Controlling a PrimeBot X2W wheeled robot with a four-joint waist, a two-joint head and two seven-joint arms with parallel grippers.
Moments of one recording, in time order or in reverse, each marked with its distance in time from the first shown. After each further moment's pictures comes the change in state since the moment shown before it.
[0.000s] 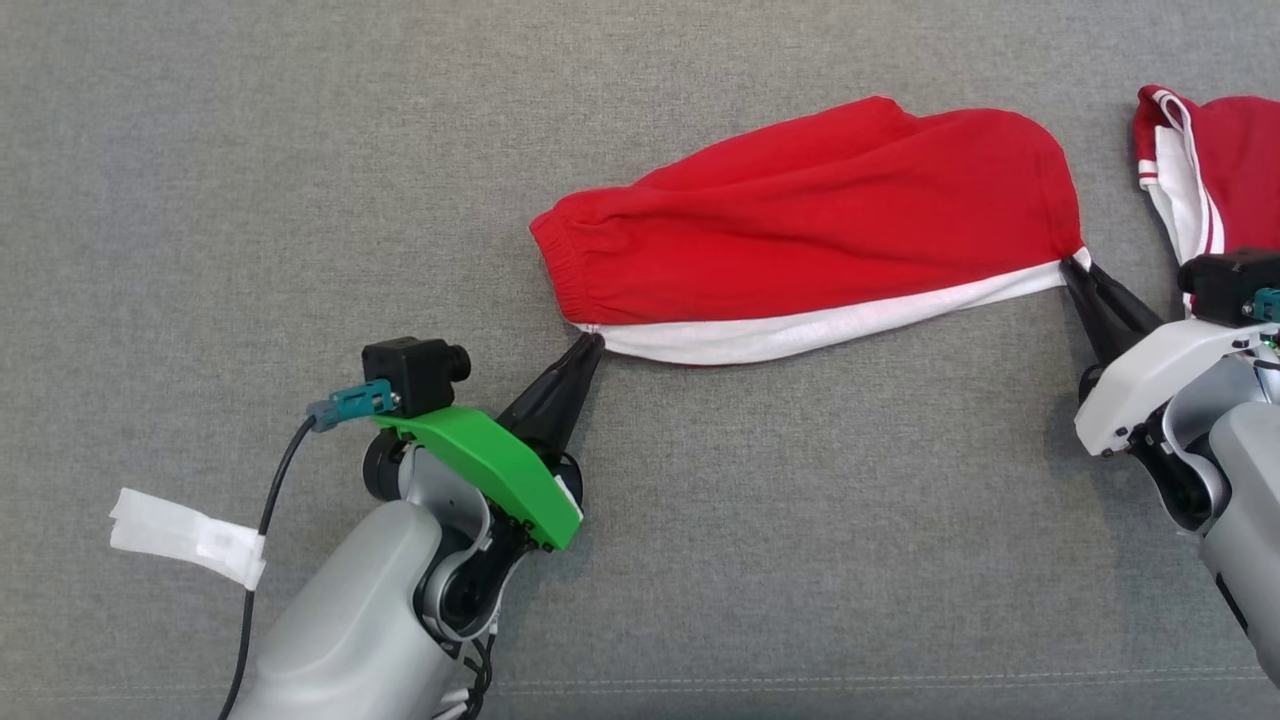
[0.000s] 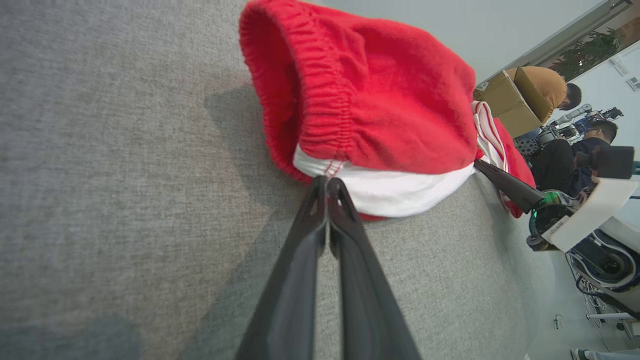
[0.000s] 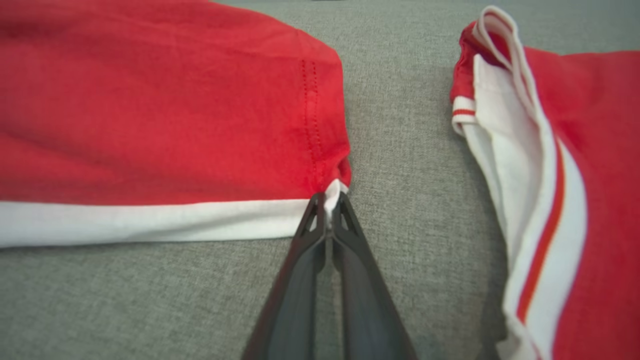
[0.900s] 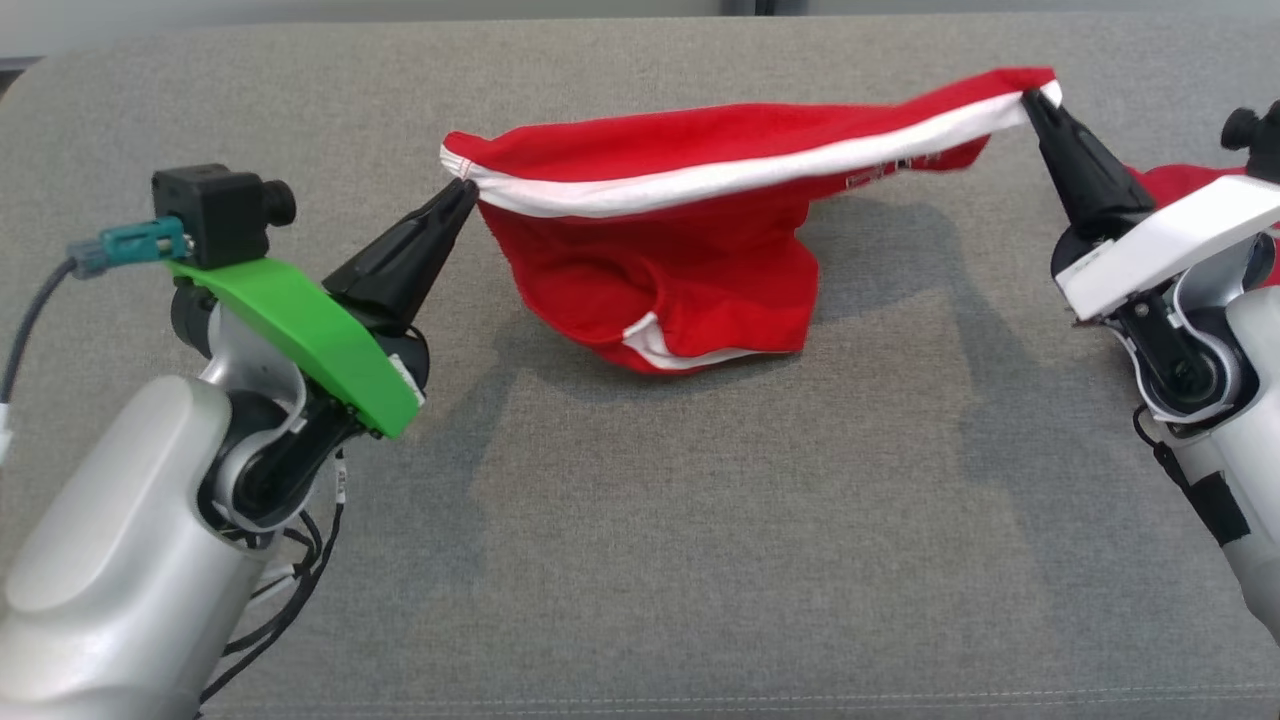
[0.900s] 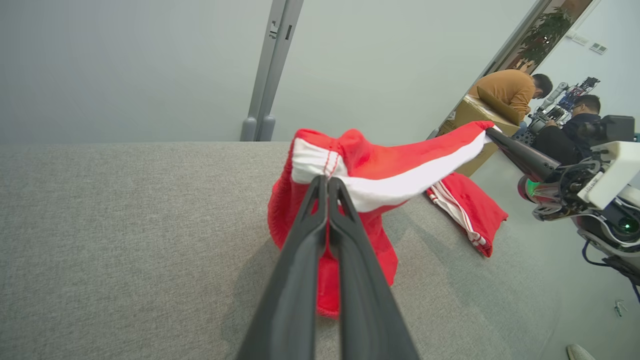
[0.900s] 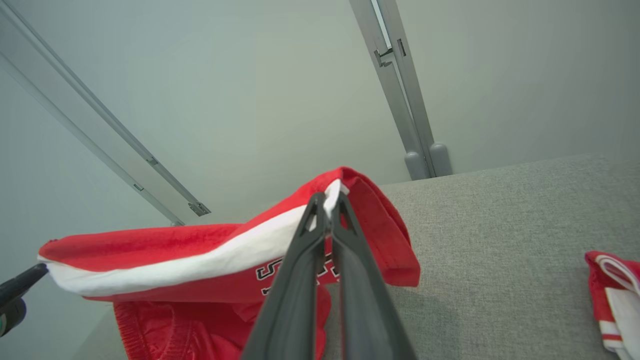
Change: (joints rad) left arm -0.136 0.261 0.086 -0.271 -0.058 -0.016 0.191; right arm -0.084 0.031 -0.040 -0.288 0.395 0.010 0.107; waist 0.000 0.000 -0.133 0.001
